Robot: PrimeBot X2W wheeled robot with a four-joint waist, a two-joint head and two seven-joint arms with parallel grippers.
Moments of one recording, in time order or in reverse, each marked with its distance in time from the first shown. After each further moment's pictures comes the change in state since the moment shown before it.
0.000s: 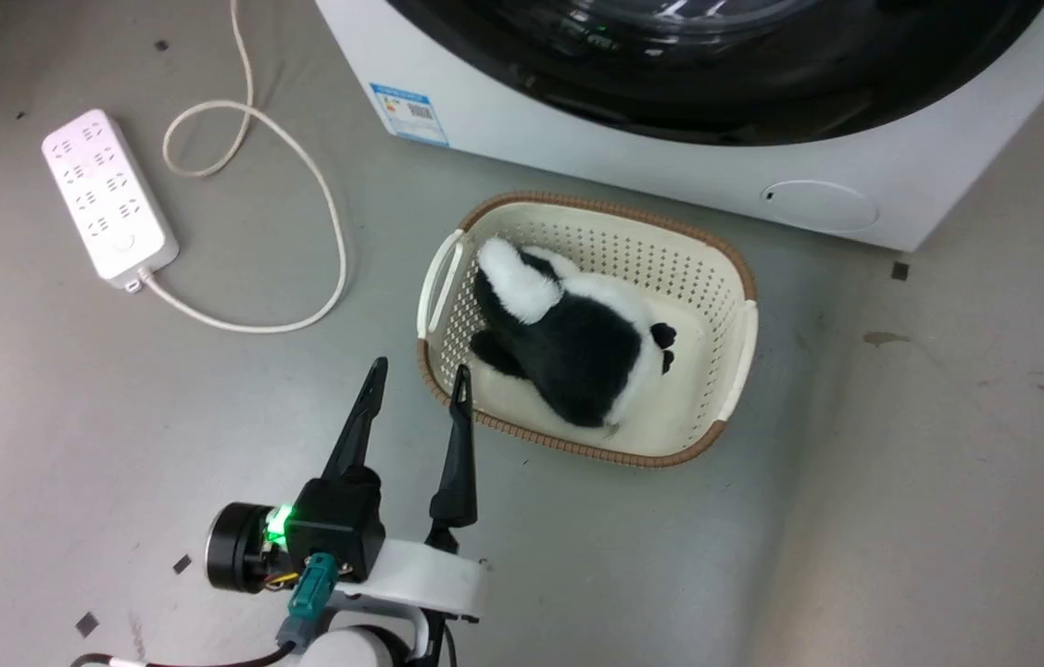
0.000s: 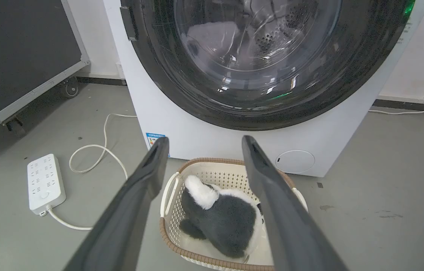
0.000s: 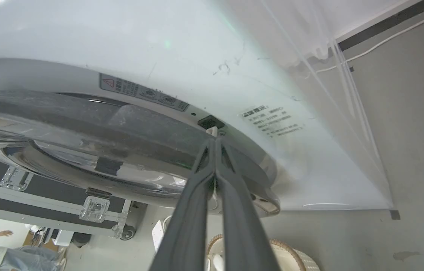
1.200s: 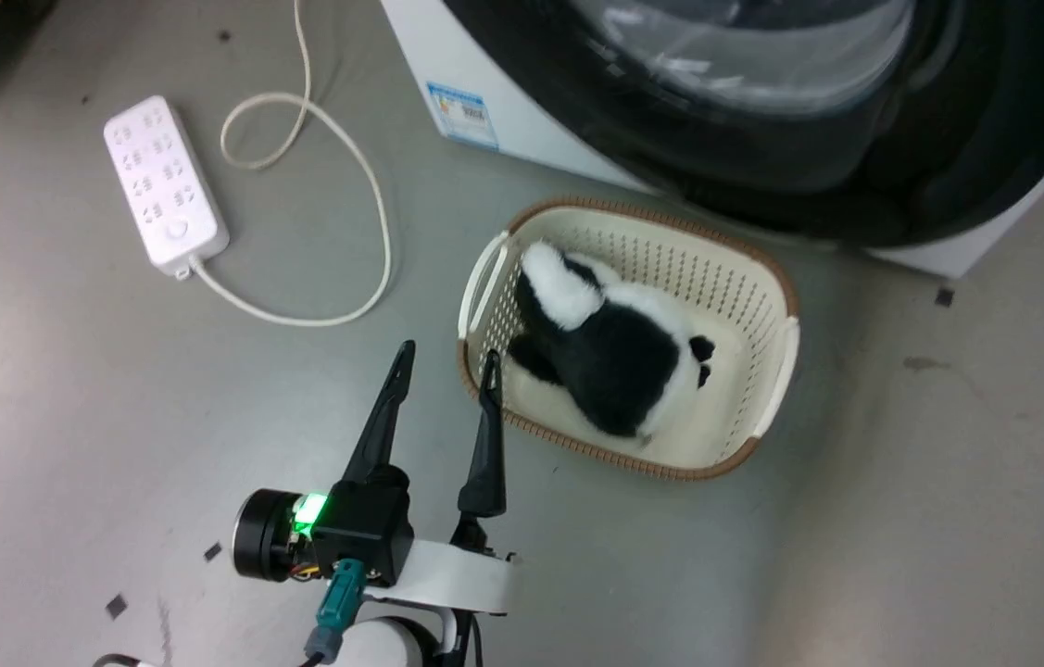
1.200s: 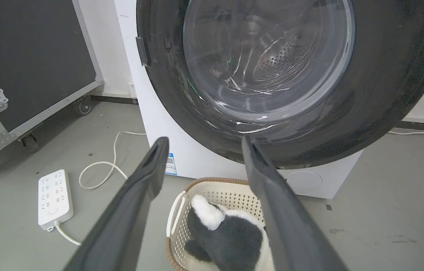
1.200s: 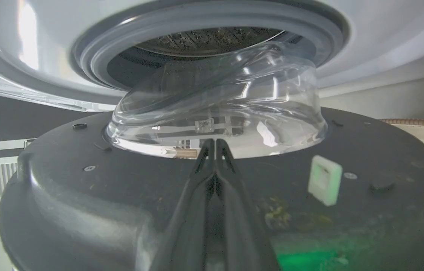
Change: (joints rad) left arm -0.048 0.000 -0.077 0.018 -0.021 0.051 -0.070; right arm -0.302 -0.069 -0.252 0.509 0.199 -0.002 0.462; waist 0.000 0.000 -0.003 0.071
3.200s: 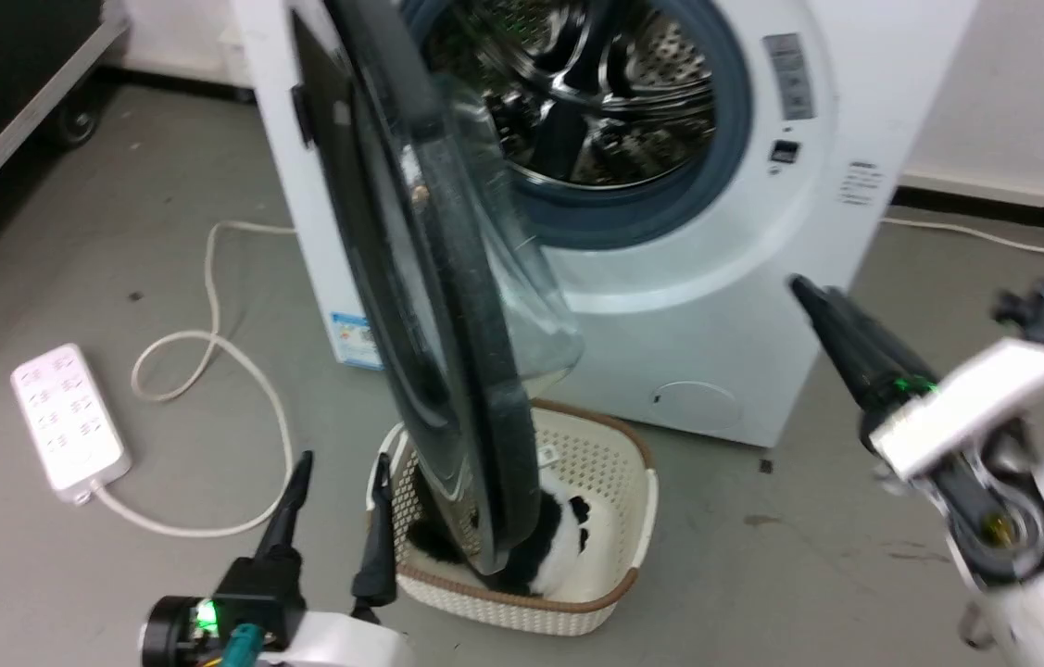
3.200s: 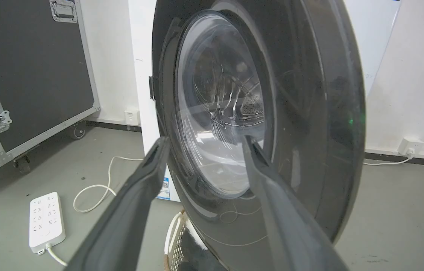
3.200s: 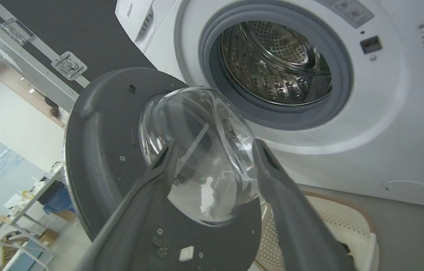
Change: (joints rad) left arm 0.178 0.001 0.233 0.074 0.036 -0.160 0.000; right arm 0.938 -0.015 0.939 -0.951 0.378 0.000 -0.729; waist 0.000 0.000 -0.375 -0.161
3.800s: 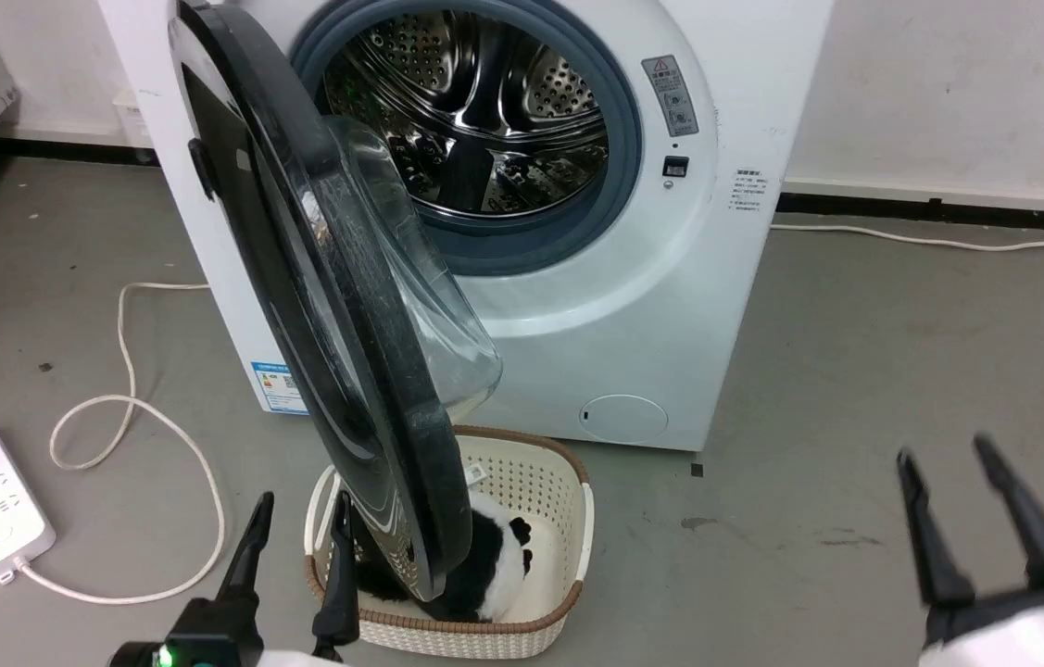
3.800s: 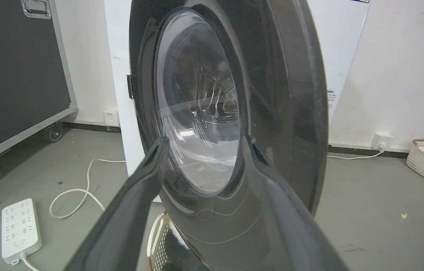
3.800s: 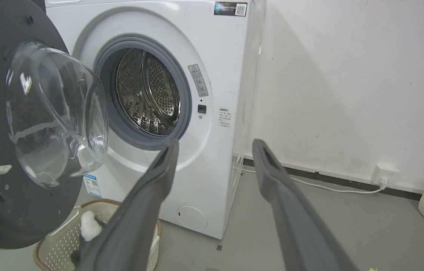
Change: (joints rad) left arm 0.081 0.004 0.088 -0.028 -0.010 -0.061 0.000; right arm 0.485 0.093 -0.299 -0.266 -1.011 0.000 -0.396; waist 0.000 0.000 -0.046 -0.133
